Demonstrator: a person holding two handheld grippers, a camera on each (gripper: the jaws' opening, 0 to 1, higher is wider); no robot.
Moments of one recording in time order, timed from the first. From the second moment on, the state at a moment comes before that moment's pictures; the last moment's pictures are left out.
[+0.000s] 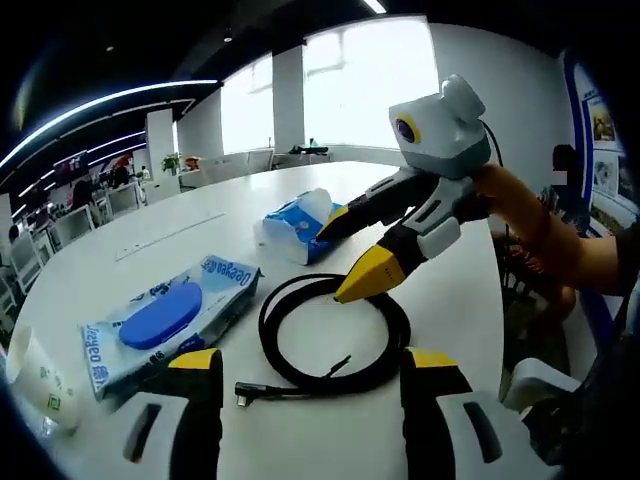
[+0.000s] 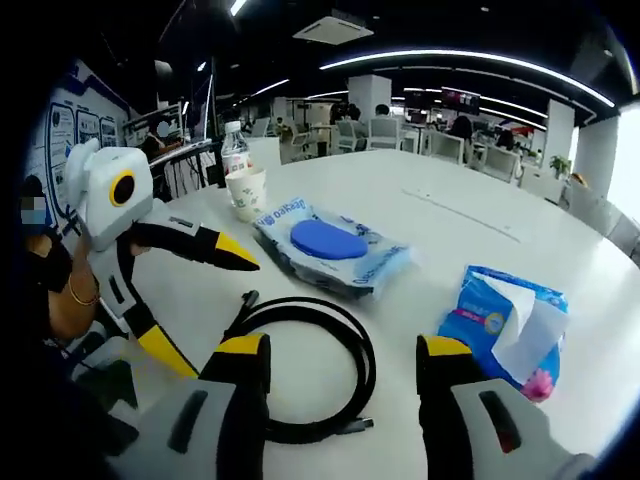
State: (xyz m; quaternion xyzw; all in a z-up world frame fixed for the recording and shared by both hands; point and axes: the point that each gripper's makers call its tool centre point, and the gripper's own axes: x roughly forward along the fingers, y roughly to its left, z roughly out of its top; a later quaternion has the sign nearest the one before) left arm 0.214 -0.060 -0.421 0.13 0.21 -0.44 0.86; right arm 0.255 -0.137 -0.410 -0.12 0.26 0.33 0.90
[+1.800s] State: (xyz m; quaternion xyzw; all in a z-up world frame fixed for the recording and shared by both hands) left arm 0.294 -0.142 -0.402 0.11 0.22 -0.41 0.88; right arm 0.292 -0.294 -0.417 -0.06 0.26 0.16 0.95
